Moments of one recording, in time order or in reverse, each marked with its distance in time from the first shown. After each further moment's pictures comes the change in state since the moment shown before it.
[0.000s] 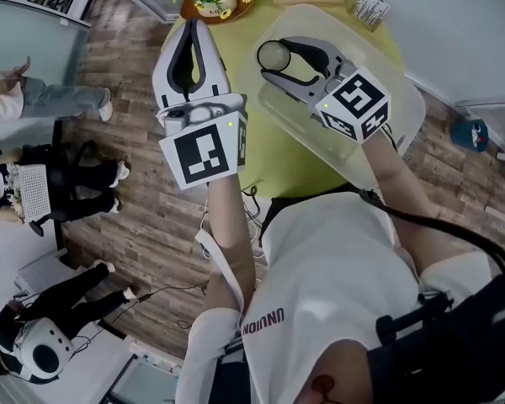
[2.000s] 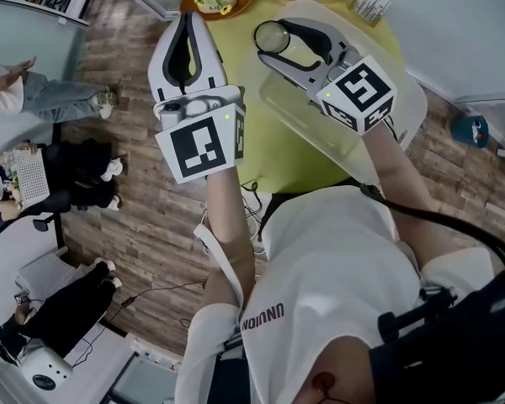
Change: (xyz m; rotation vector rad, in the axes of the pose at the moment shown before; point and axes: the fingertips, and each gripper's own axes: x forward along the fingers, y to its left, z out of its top) left arm 0.000 0.007 0.003 -0.004 -0.015 0.006; right arm 0.000 -0.007 0.032 -0.062 -0.086 -0.050
